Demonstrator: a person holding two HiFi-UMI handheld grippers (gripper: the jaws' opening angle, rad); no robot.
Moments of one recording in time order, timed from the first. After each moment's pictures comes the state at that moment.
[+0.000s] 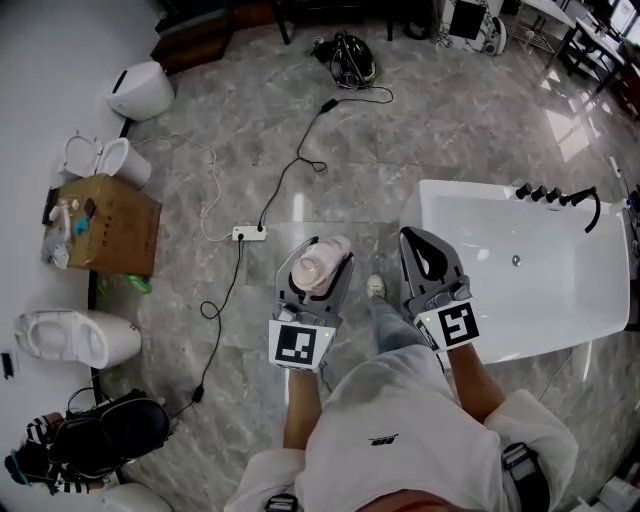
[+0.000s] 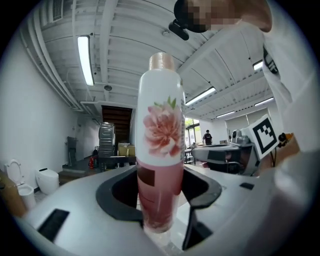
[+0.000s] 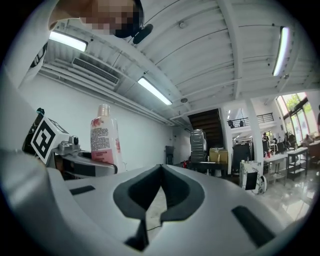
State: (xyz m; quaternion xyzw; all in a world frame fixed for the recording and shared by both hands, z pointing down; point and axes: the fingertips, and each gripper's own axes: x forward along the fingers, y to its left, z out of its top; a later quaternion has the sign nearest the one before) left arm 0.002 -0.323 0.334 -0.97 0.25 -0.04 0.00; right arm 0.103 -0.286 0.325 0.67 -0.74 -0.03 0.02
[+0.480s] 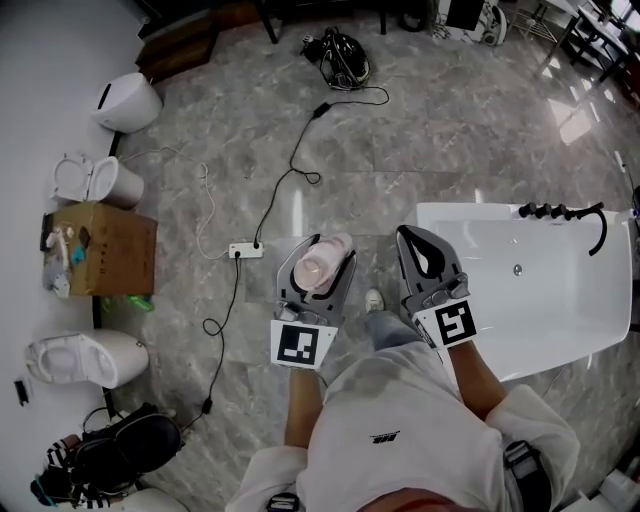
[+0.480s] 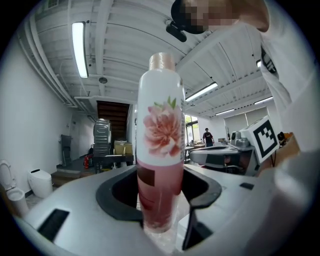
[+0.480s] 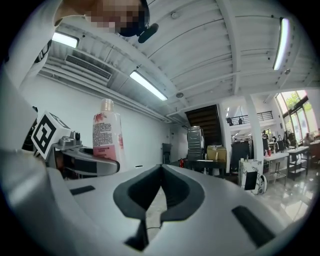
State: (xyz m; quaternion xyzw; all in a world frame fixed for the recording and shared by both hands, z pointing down) left arm 0.130 -0.454 0.327 -0.97 0.24 -0.06 0.00; right arm 0.222 -0.419 0.327 0.68 -0.74 -0.02 0.03
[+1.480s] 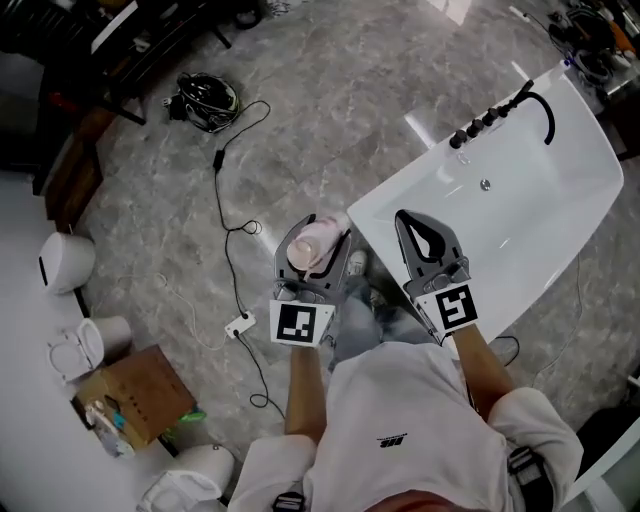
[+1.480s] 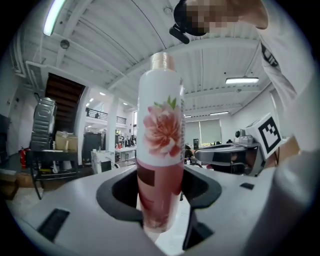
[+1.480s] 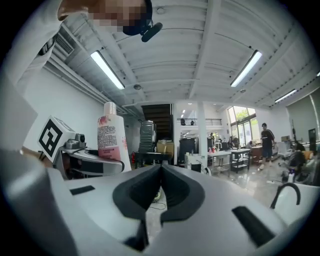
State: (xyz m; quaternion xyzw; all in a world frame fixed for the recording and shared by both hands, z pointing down) left arm 0.421 -0.465 0.396 -1.00 -0.04 -0.08 0.00; right arm 0.473 -0.378 0.387 0.85 -0.52 0.02 0.03
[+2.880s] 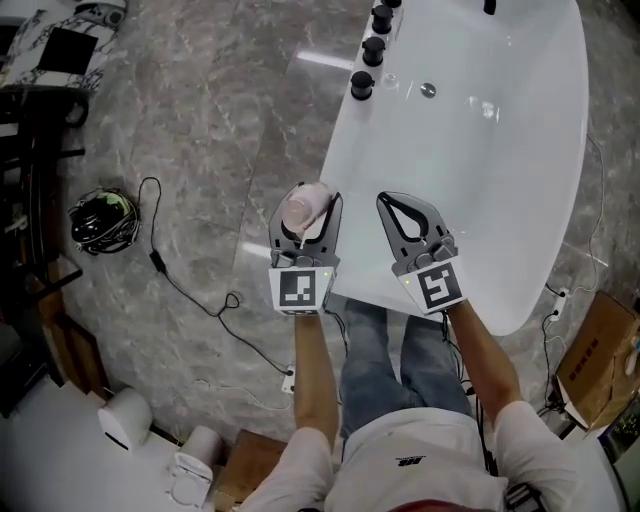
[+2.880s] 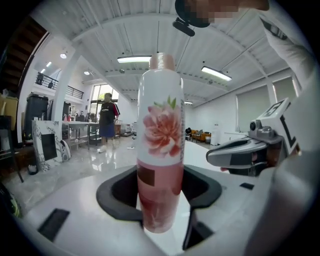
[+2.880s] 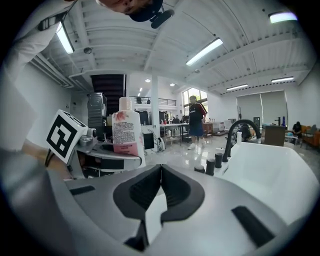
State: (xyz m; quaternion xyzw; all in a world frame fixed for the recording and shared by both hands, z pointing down) left arm 0.721 -0.325 0.766 -0.94 -0.30 -0.17 0.02; right arm 0.693 -0.243 0.753 0.95 -0.27 0.16 0.03
